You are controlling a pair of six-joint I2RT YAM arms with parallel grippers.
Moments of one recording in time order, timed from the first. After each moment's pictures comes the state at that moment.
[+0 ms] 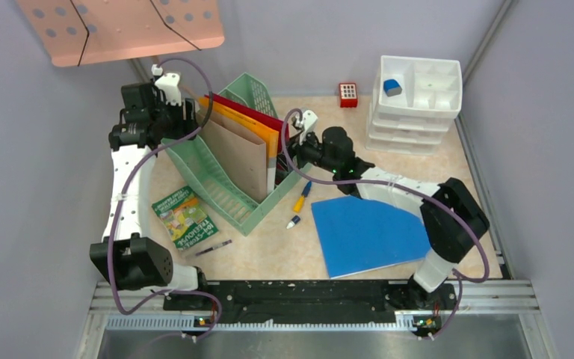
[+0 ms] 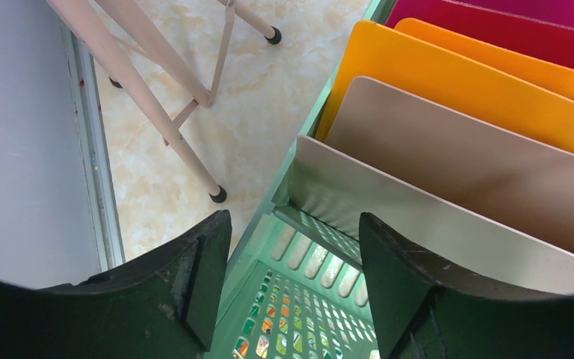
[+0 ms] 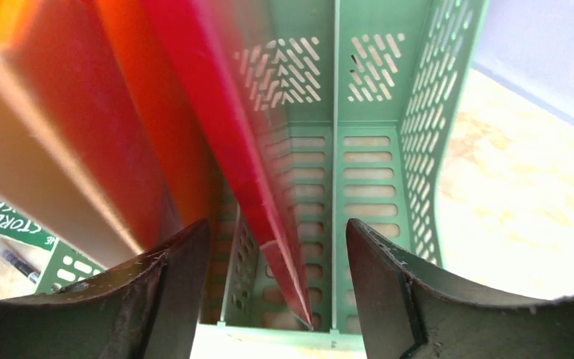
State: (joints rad) left arm 0.14 1.41 1.53 -0.72 0.27 0.19; right arm 0.73 1.70 1.09 0.50 -0.25 0.06
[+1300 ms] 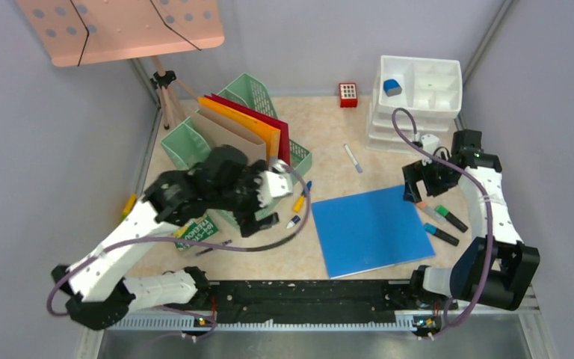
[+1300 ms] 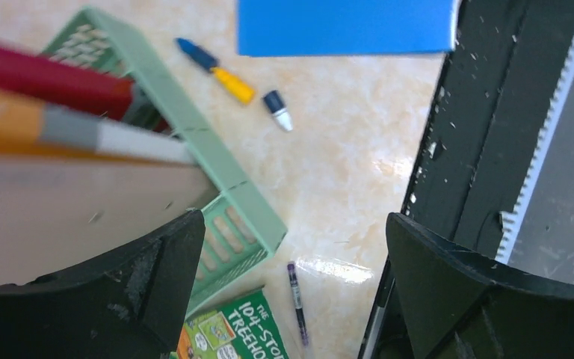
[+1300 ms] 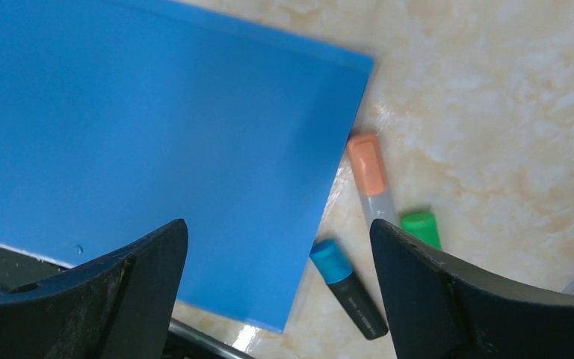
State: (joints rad) left arm -0.78 1.05 1.44 -1.15 0.25 0.44; right arm -0.21 1.28 1.07 -0.94 -0.41 -0.56
